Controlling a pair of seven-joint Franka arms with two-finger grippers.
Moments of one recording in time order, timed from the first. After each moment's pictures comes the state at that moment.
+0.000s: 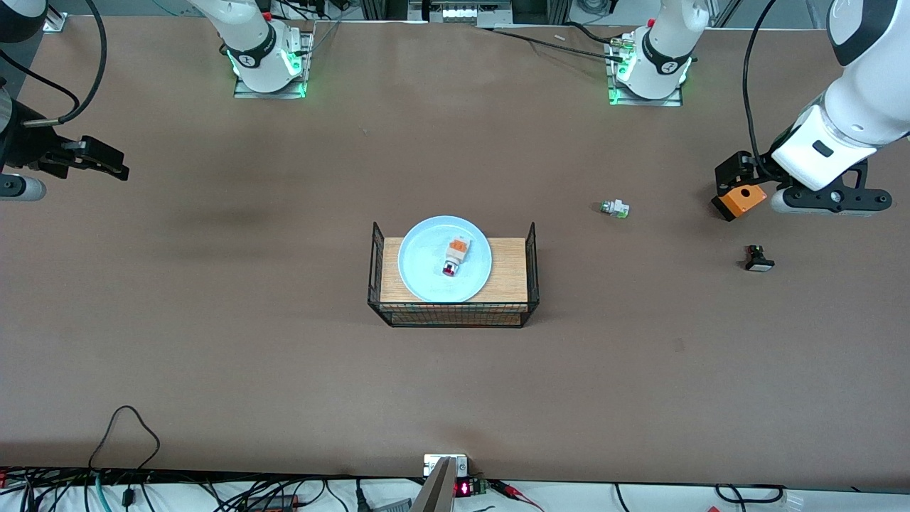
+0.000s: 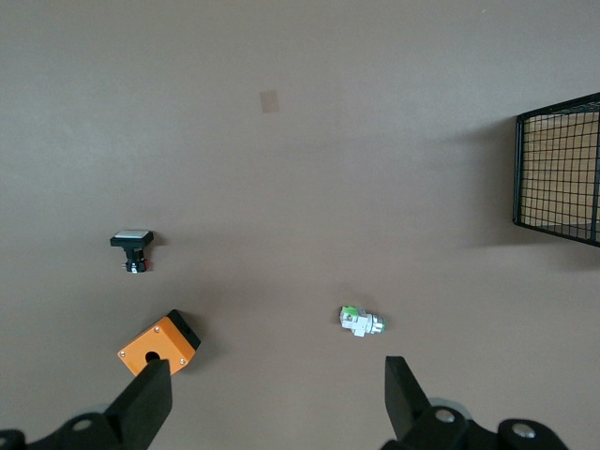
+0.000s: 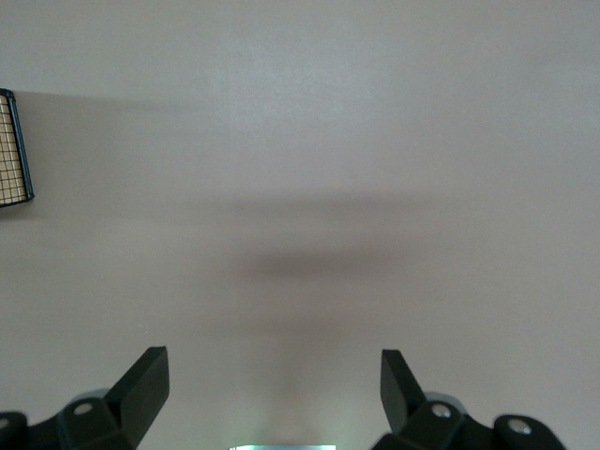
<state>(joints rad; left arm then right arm) -0.06 0.00 -0.05 -1.73 0.01 1.68 -0.08 0.03 0.03 -0.05 -1.62 -0.02 1.55 -0.01</state>
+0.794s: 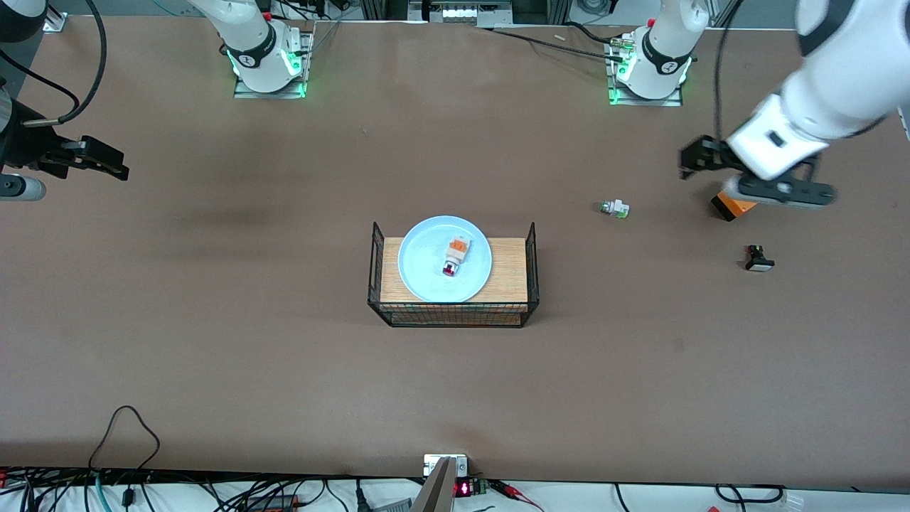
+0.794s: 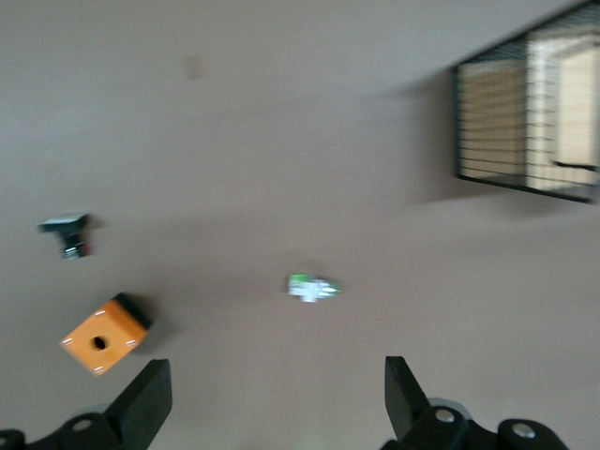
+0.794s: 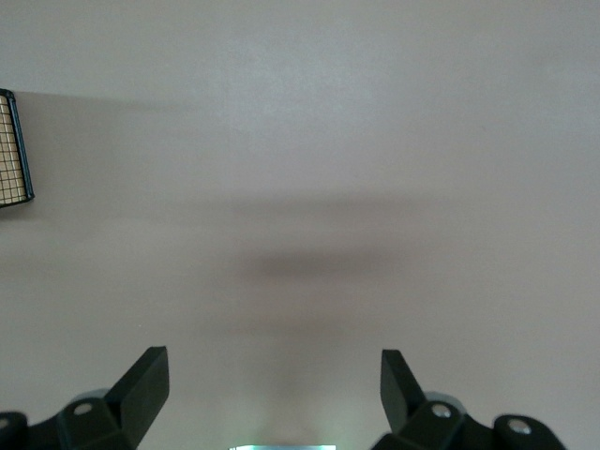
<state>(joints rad) -0.18 0.00 -0.06 -1.72 -0.07 1.62 -0.08 0.03 0.03 -0.05 -1.62 -0.02 1.55 -0.01</state>
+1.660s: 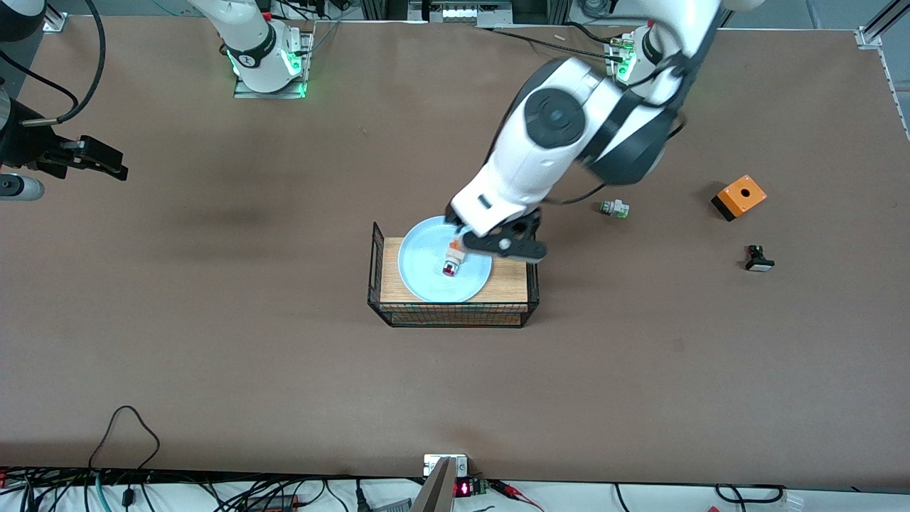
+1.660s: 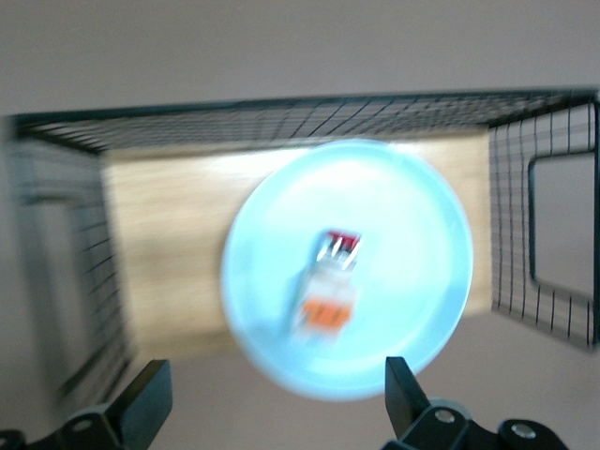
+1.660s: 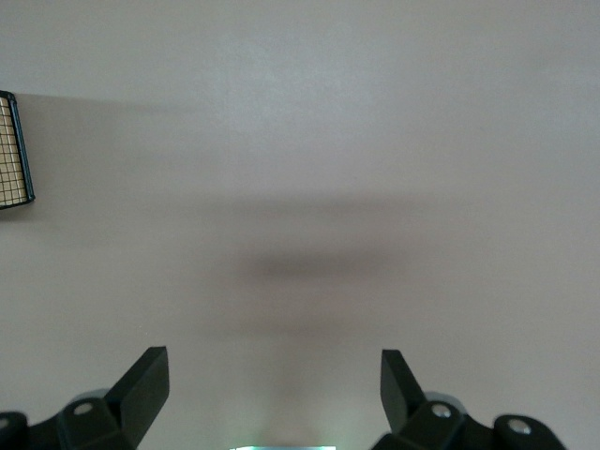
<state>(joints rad) -0.60 0.59 -0.06 -1.28 -0.14 2.01 -0.57 0.03 0.03 -0.05 -1.62 -0.02 1.55 -0.01</state>
